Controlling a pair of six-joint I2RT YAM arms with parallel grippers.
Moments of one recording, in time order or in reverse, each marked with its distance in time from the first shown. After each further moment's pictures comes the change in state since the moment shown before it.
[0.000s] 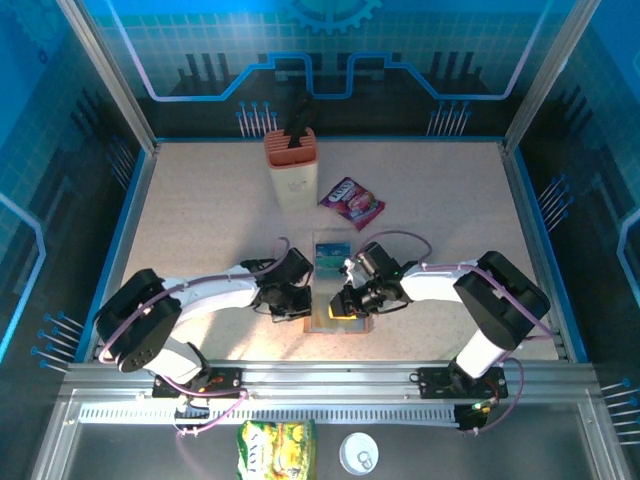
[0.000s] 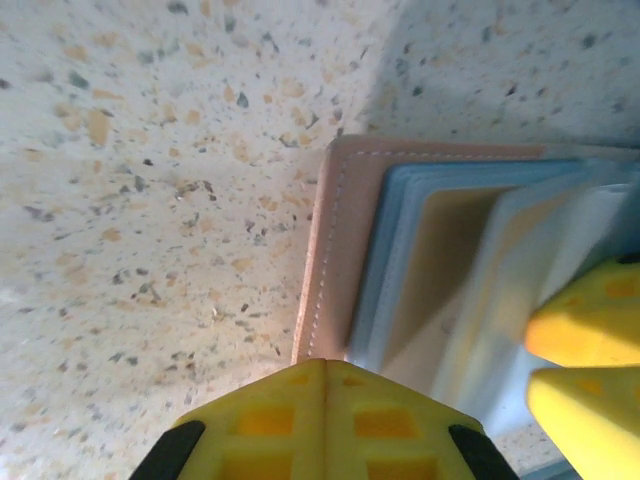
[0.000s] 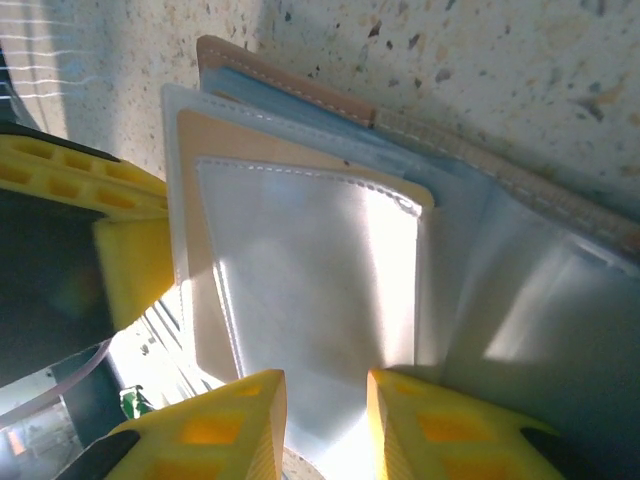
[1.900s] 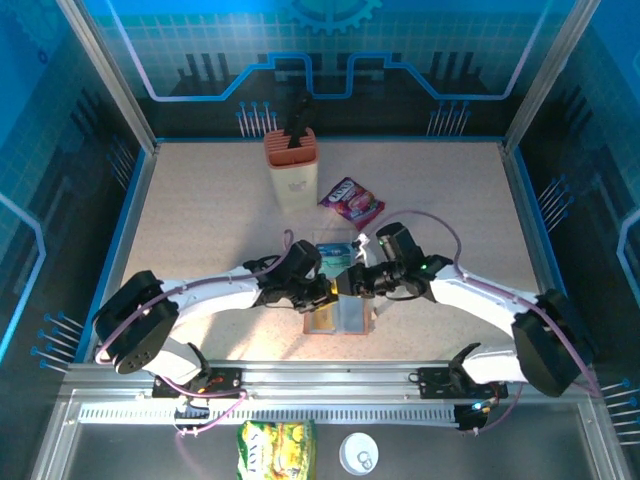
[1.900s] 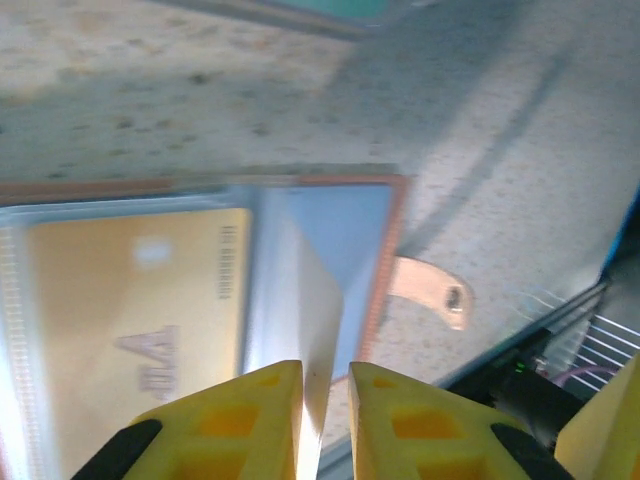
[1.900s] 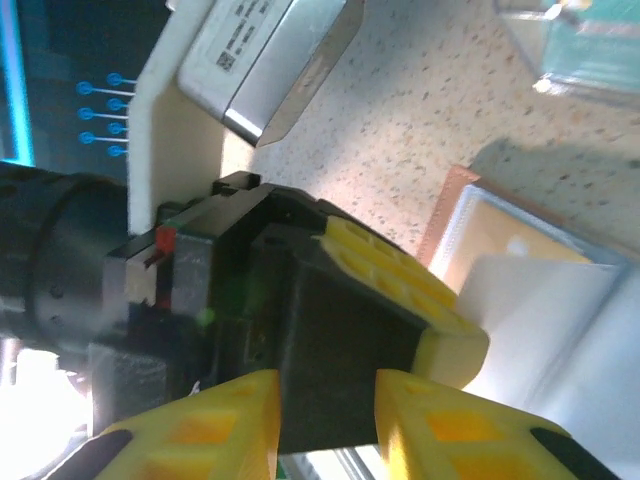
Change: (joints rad) left arm -0.052 0.010 0.042 0.277 0.110 -0.148; right arm -0.072 -0.341 0.059 -0.145 0.000 0.017
